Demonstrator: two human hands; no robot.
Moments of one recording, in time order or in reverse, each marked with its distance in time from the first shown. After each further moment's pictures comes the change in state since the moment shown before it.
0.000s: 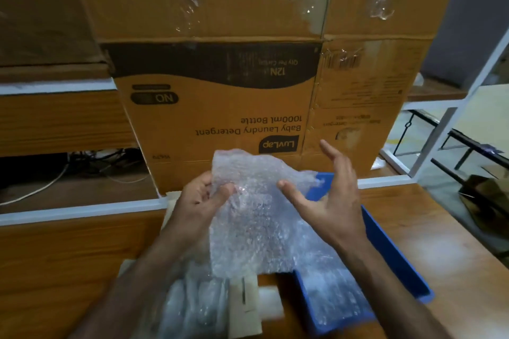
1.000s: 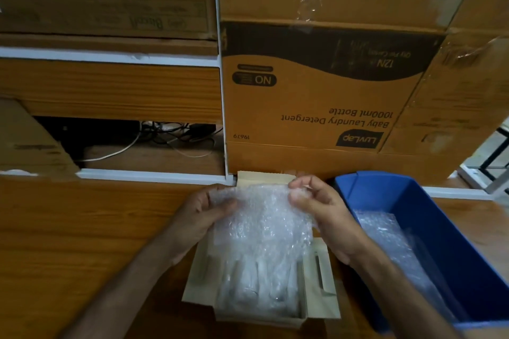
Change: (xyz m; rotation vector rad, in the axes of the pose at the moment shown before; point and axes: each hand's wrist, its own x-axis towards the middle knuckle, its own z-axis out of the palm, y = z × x) left_hand -0.068 -0.026 -0.163 -0.041 -0.008 -0.261; right_hand -0.038 -0.065 0.129 0.770 -0.607 0.252
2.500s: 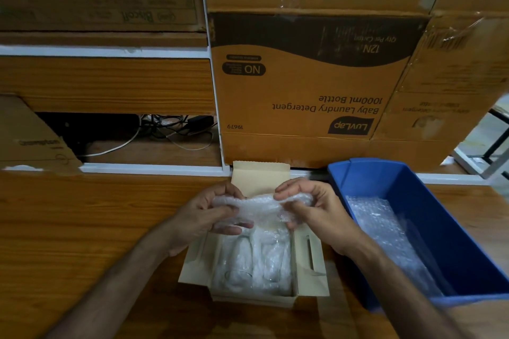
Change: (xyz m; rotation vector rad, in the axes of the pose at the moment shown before) left_hand -0.013 -0.003 0.019 -0.017 -0.164 -0.092; right_hand -0.019 0.011 -0.012 -0.138 -0.071 -0.042
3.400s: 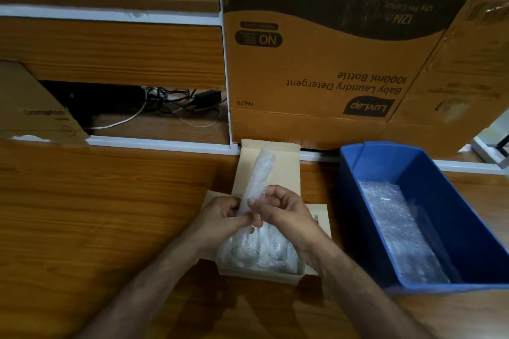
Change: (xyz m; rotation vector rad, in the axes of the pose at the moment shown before) left_hand -0.006 -0.044 0.025 0.313 0.142 -0.130; right_hand -0.002 0.038 0.071 0.226 0.078 0.333
